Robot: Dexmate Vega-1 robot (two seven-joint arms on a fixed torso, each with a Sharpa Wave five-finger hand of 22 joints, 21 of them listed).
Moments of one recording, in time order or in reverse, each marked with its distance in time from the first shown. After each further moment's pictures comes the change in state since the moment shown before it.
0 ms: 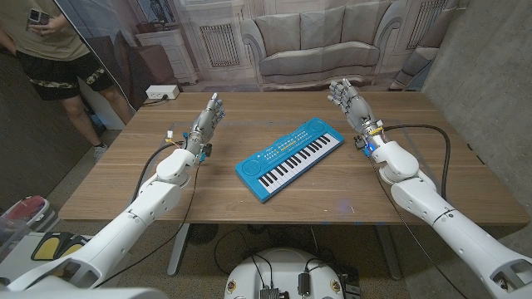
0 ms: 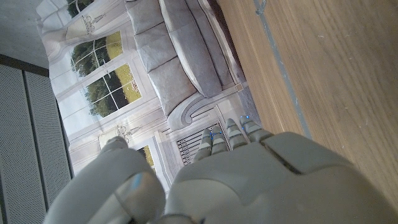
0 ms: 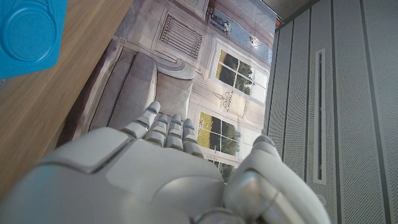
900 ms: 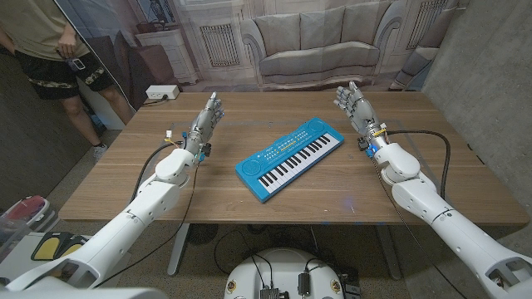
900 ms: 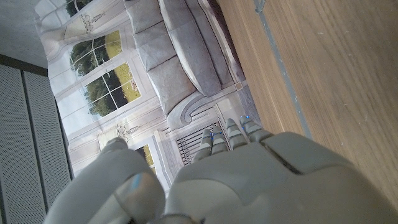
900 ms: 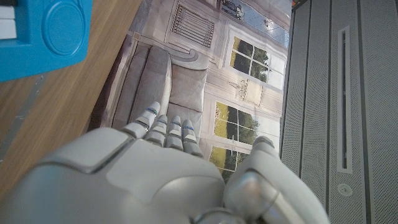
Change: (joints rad) left arm -0.004 0.002 -0.001 0.002 -0.002 0.007 0.001; left_hand -0.012 -0.001 0.003 0.003 0.000 -0.007 -0.007 0.000 0.000 -0.005 0.006 0.000 0.000 0.000 0.000 0.000 0.000 0.000 0.000 0.000 0.000; right arm 0.026 0.020 0.010 0.079 0.067 -0.026 0.026; right_hand -0.011 0.003 -0.003 0.002 0.000 -0.011 0.011 0.000 0.000 -0.005 0.005 0.000 0.000 -0.005 0.005 0.000 0.000 -0.007 0.000 0.004 0.000
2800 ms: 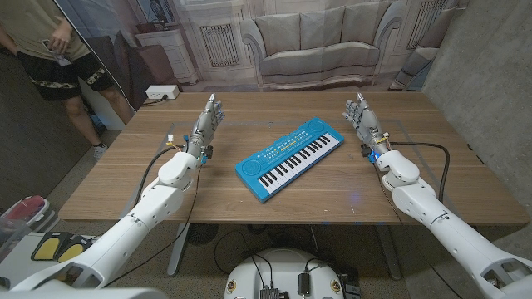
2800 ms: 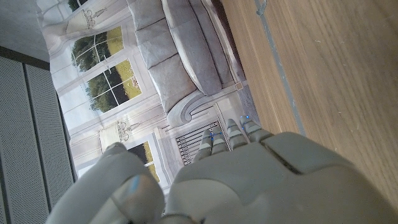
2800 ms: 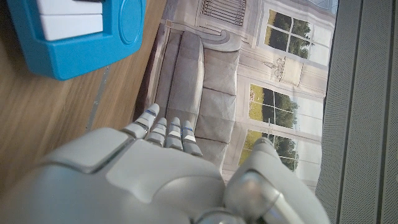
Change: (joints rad) left arm 0.021 -0.019 0.000 0.004 -0.001 -0.034 0.012; left_hand -0.037 -0.016 0.000 0.017 0.000 -0.005 0.002 0.000 0.000 -0.005 -0.006 0.005 -0.005 -0.005 0.005 0.000 0.000 0.000 0.000 0.000 0.000; right arm -0.009 0.025 0.015 0.074 0.054 -0.068 -0.054; right_hand -0.008 -0.008 0.005 0.012 0.000 -0.014 0.003 0.000 0.000 -0.030 0.005 0.000 0.000 -0.034 -0.002 0.000 0.000 -0.030 0.002 0.011 -0.005
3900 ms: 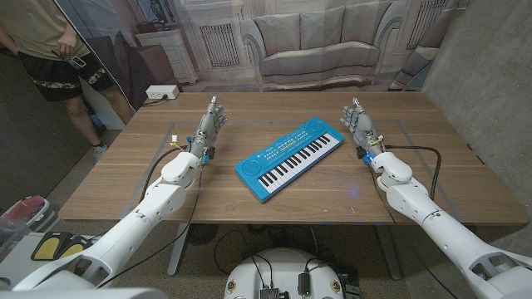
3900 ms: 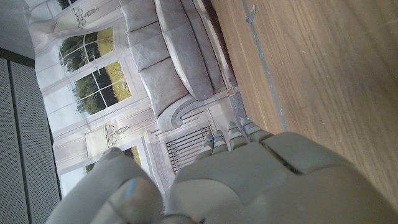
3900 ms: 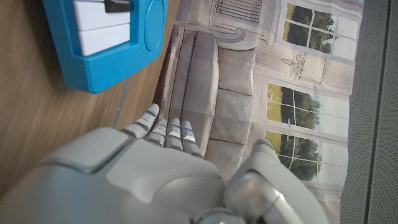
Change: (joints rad) left arm -0.047 -0.027 0.020 0.079 -0.019 0.014 -0.041; left_hand -0.042 -0.032 -0.004 0.013 -0.004 -0.067 0.009 -0.015 -0.005 -0.048 0.011 -0.019 0.000 -0.040 0.004 -0.008 0.000 -0.022 0.000 -0.008 0.000; right arm 0.043 0.040 -0.024 0.080 0.000 -0.033 -0.013; right_hand -0.012 0.004 -0.003 0.003 0.000 -0.009 0.009 -0.004 0.000 -0.011 0.000 0.000 0.000 -0.009 -0.002 0.000 0.000 -0.011 0.000 0.013 0.000
